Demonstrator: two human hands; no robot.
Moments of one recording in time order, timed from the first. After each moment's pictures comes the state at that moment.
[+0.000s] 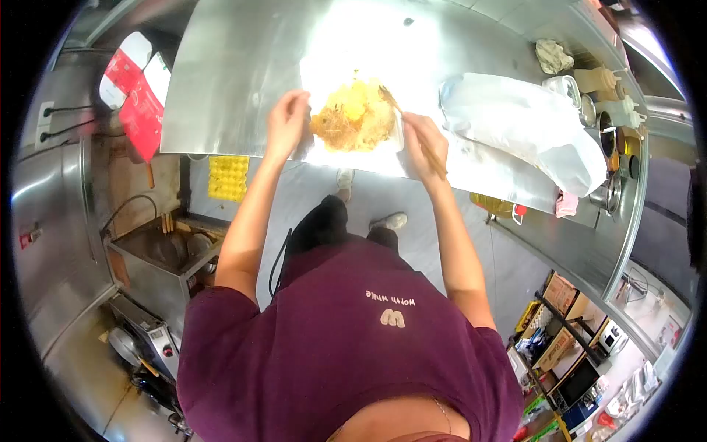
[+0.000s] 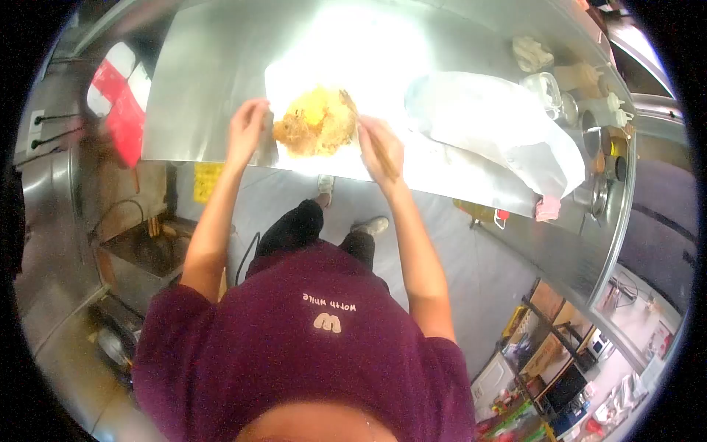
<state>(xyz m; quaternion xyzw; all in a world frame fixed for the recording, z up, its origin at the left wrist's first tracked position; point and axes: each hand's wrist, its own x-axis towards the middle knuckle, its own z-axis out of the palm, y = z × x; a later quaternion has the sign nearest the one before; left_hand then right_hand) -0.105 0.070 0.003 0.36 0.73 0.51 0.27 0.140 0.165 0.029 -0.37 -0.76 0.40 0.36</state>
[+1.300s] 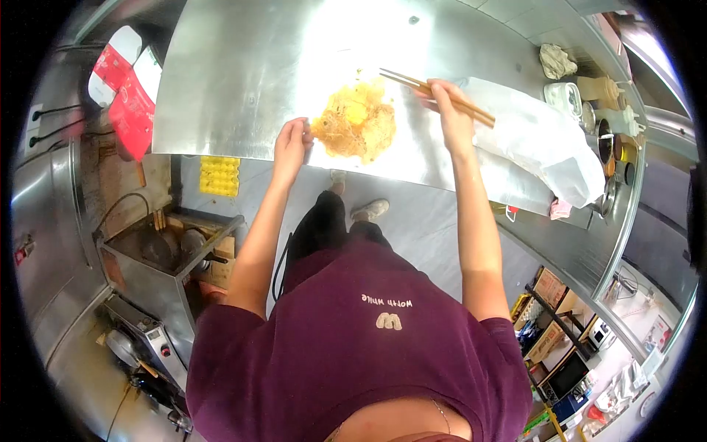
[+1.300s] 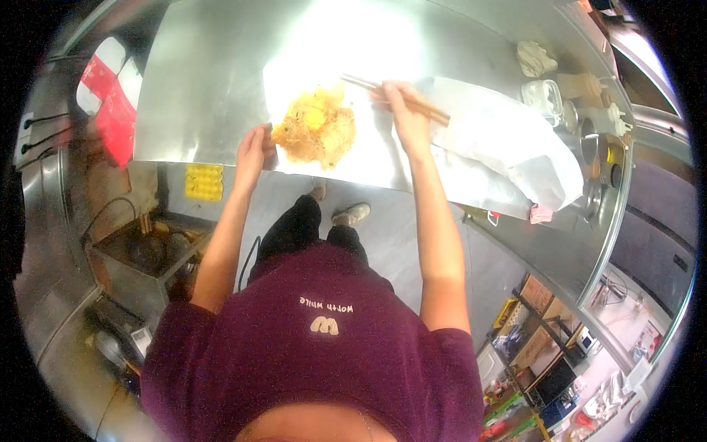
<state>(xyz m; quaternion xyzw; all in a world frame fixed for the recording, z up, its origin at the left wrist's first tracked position) -0.086 0.039 -0.024 0.14 0.72 0.53 0.43 0.122 0.238 0.039 -0.43 -0.59 0.60 0.32</state>
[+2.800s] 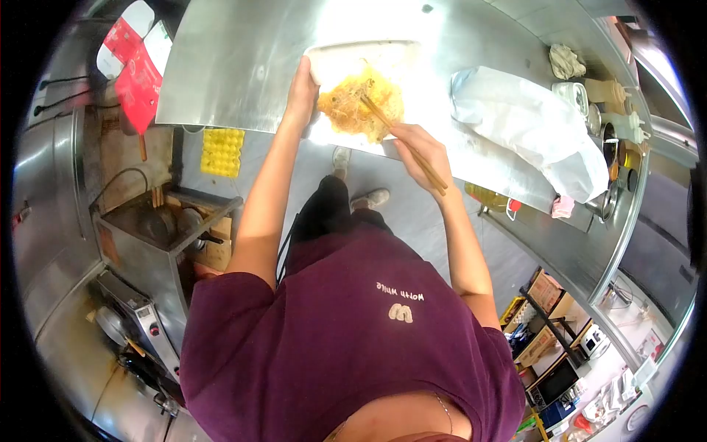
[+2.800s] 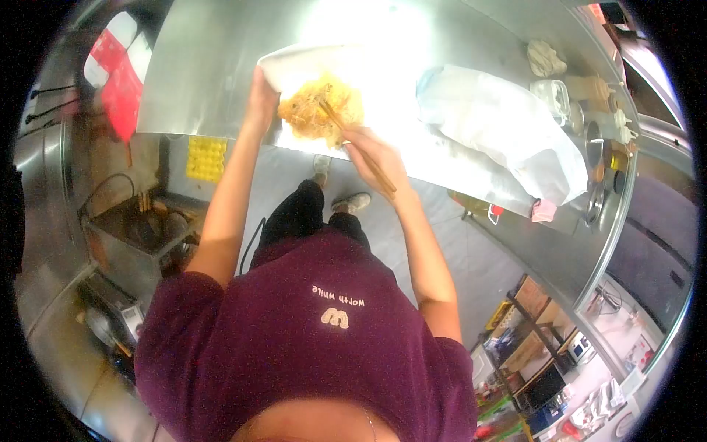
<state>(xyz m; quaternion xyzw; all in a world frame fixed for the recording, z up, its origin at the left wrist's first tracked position) -0.095 0.095 -0.011 0.17 0.52 0.71 0.45 0.145 0.140 0.054 -0.25 -0.84 0.42 0.25</state>
